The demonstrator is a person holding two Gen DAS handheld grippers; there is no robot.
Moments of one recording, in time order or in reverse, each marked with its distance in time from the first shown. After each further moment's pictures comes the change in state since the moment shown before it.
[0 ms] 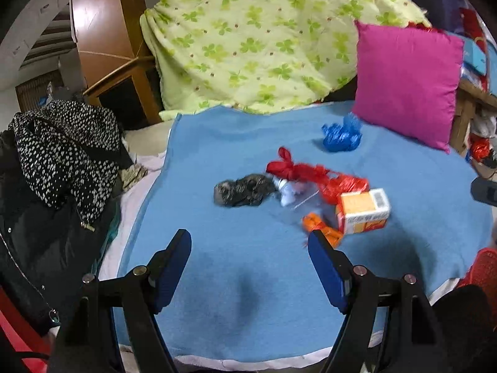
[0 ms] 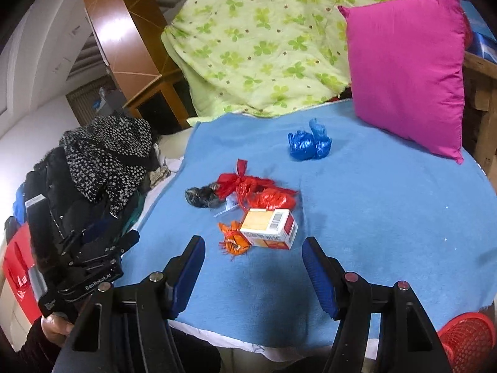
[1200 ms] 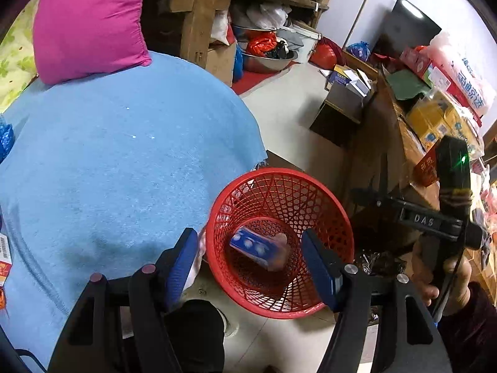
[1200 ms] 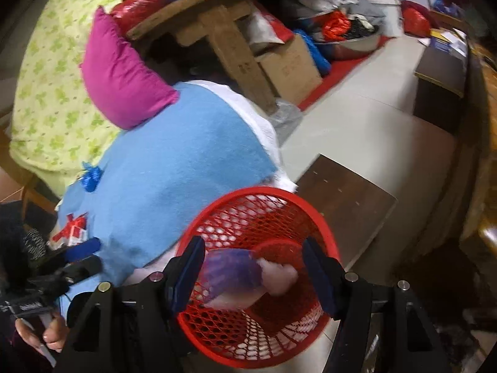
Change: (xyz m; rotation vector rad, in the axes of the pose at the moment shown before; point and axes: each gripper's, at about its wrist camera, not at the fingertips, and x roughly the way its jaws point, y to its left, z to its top) left arm -0.050 -0.366 -0.018 0.494 0.320 -0.936; right arm -0.213 -0.300 -0.194 0.666 -0.034 -0.473
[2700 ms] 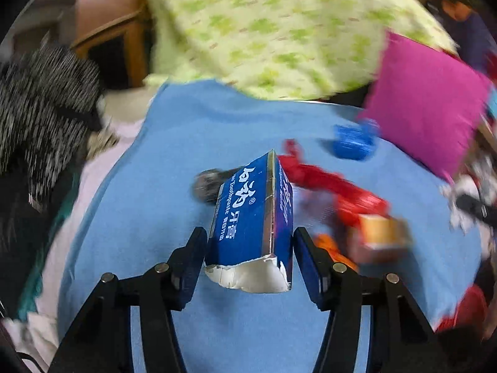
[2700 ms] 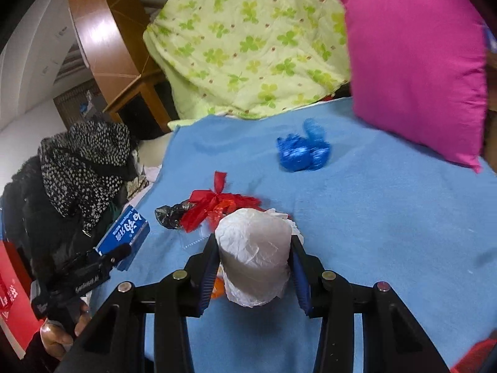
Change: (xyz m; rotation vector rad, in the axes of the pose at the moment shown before) left arm -0.222 0.296 -0.174 -0.586 -0.380 0.744; right arm 0.109 0.442 -0.032 -0.633 -0.003 0.434
